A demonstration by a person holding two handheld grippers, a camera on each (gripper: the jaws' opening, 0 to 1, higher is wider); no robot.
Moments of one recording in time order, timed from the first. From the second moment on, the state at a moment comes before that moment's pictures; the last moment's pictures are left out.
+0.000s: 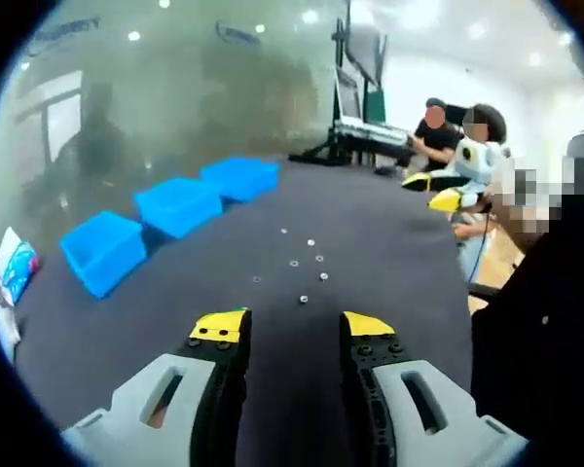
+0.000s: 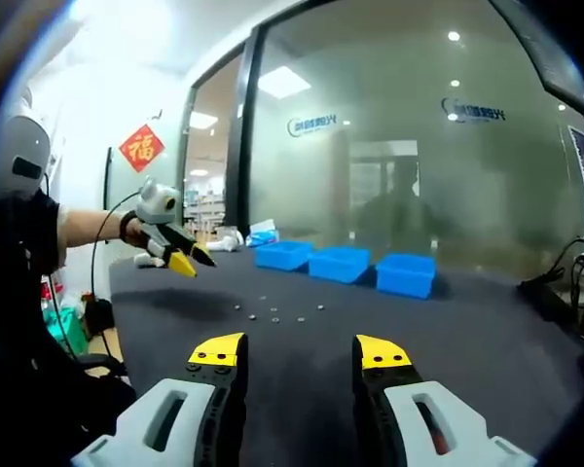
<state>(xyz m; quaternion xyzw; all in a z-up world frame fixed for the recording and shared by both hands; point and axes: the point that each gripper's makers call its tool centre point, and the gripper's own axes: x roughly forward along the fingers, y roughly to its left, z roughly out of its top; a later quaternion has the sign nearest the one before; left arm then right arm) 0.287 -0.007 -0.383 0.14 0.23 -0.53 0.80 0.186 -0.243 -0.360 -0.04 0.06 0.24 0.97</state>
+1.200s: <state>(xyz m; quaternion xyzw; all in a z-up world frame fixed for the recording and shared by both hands) 0.291 -0.065 -0.431 0.21 0.33 -0.55 0.74 0.184 -0.239 -0.372 -0.03 0.07 0.25 0.96</state>
